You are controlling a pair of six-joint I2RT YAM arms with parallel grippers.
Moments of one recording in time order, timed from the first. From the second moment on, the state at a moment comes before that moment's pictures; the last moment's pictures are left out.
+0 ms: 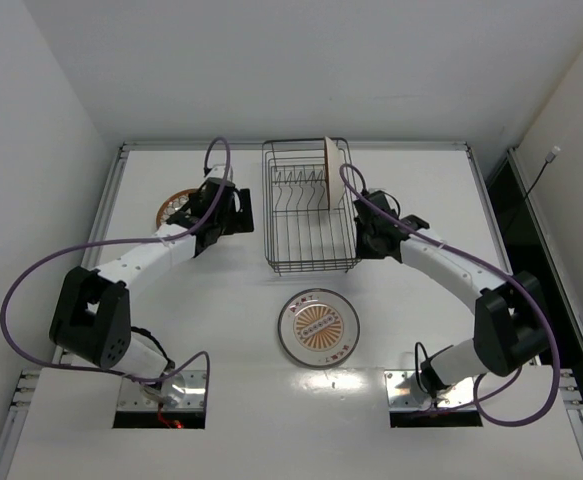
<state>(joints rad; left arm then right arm) -0.41 1.48 1.03 -0.24 -0.29 -0.37 0.47 1.47 0.97 -0.51 0.23 0.44</state>
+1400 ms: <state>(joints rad) -0.41 1.55 1.08 -0.30 -0.30 -0.37 0.53 1.30 0.96 -0.51 0.21 0.56</state>
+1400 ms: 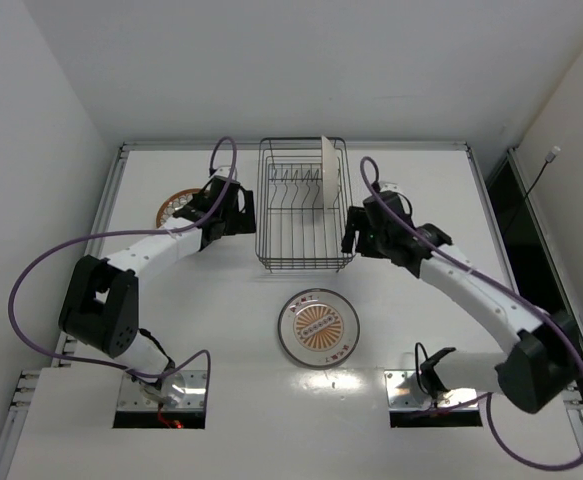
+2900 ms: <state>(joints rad) -0.41 1.55 1.08 -0.30 -0.22 -0.37 0.53 0.76 0.06 -0.08 -0.25 1.02</state>
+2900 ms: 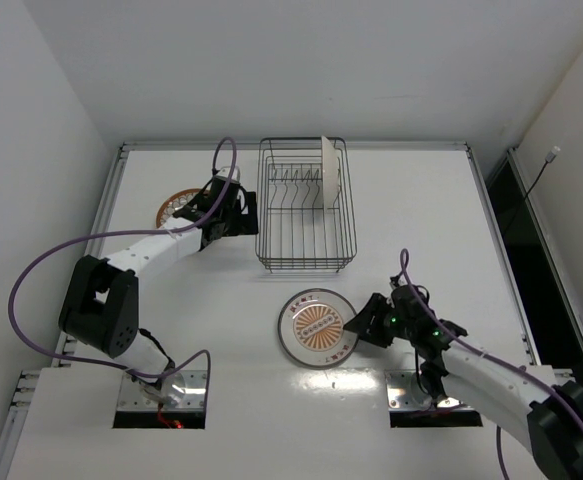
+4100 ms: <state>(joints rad) -0.41 1.55 1.08 -0.30 -0.22 -0.37 0.53 0.48 0.43 -0.69 -0.11 0.83</state>
